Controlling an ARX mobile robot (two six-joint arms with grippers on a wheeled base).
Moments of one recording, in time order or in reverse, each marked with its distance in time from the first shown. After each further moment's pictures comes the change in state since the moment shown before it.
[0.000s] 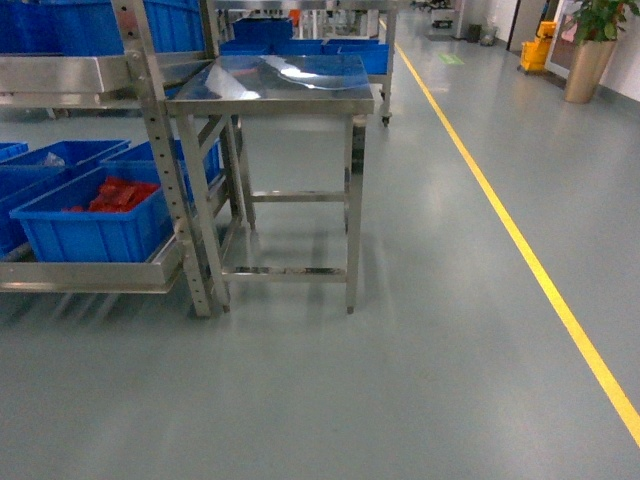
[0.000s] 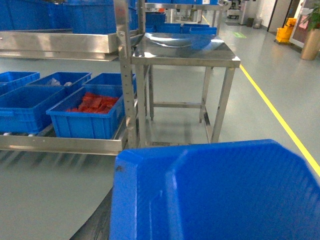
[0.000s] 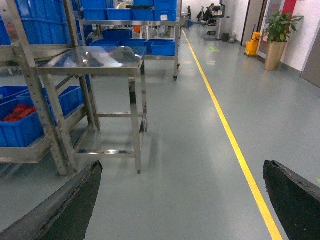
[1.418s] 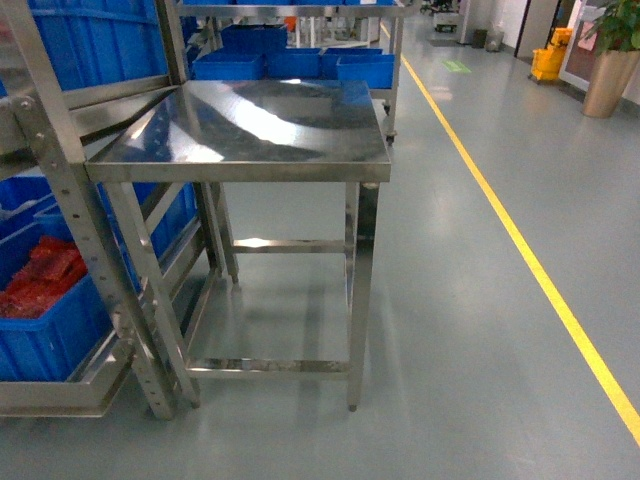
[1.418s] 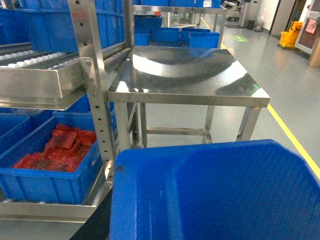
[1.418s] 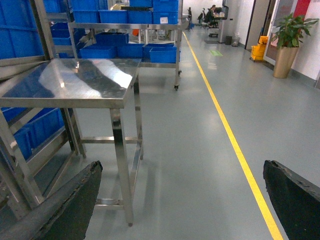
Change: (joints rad) left arm 0.000 0.000 0.000 -0.002 0.002 0.000; right arm 0.000 0.000 0.000 0.002 0.000 0.000
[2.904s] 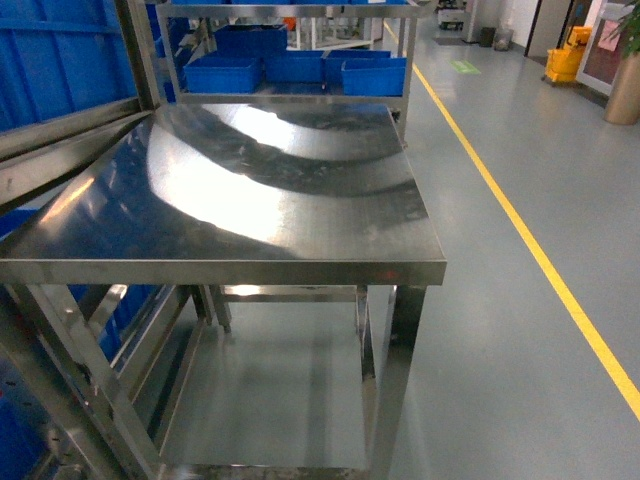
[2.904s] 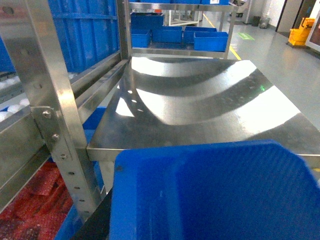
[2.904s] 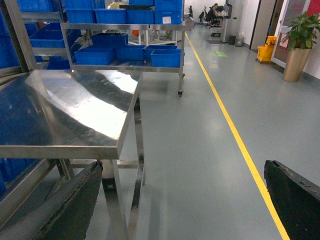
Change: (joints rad) left arm -0.002 0.002 0.000 0.000 0.003 0.000; right arm 0.000 0.000 0.000 -0.001 0.001 0.000
